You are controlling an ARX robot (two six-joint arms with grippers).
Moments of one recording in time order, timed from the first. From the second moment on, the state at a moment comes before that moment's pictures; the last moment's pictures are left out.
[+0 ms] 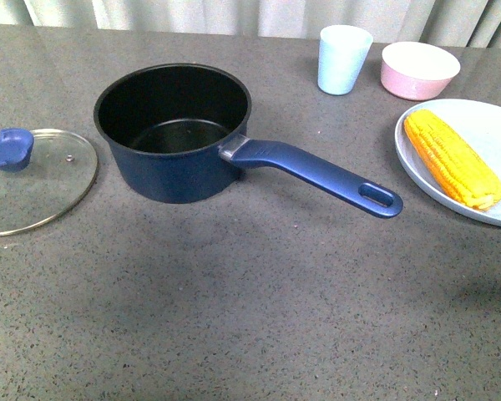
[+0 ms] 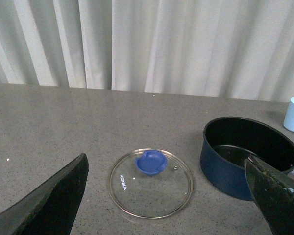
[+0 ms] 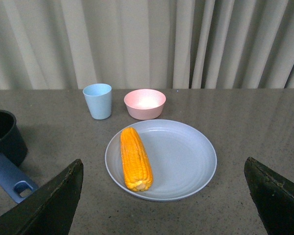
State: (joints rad) left arm 0.00 0.02 0.02 0.00 0.00 -0.01; right arm 0.00 0.00 0.02 0.00 0.00 0.00
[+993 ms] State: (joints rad) left arm 0.00 0.02 0.02 0.00 0.00 -0.01; right arm -0.15 1.49 0.64 0.32 -0.16 -0.01
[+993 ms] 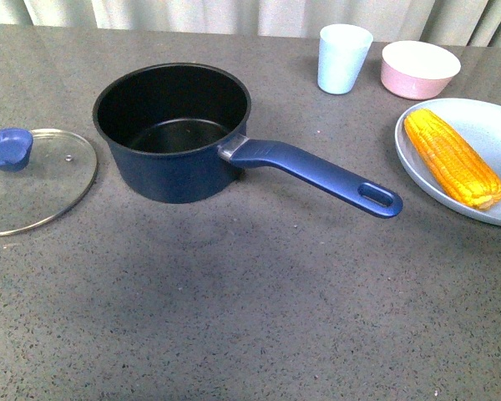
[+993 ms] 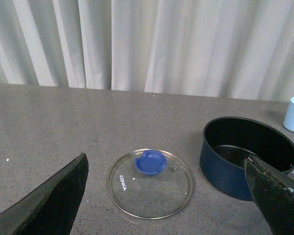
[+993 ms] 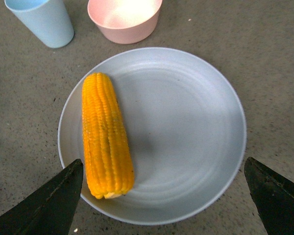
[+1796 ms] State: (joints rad) left arm 0.00 0.02 0.02 0.00 0.00 -0.01; right arm 0.04 1.99 0.95 0.32 -0.07 -0.08
